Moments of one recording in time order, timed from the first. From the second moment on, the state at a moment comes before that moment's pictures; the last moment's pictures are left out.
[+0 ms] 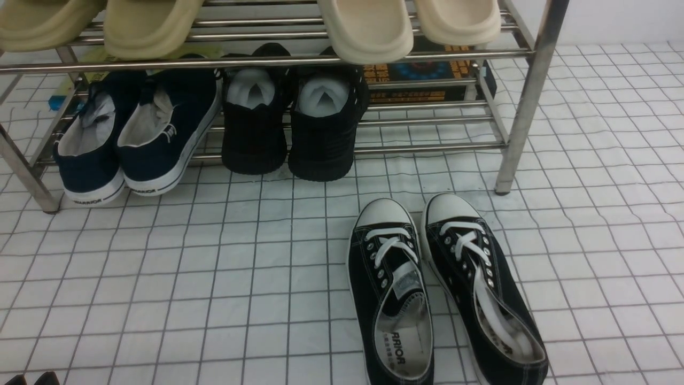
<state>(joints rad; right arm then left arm) -0.01 -0.01 0.01 0.07 0.40 -0.09 -0.04 -0.01 0.03 0.07 0.38 -0.13</state>
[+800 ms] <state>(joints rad) 0.06 -0.01 0.01 0.01 0.40 -0.04 -0.04 -0.01 0.03 0.07 0.38 -0.13</state>
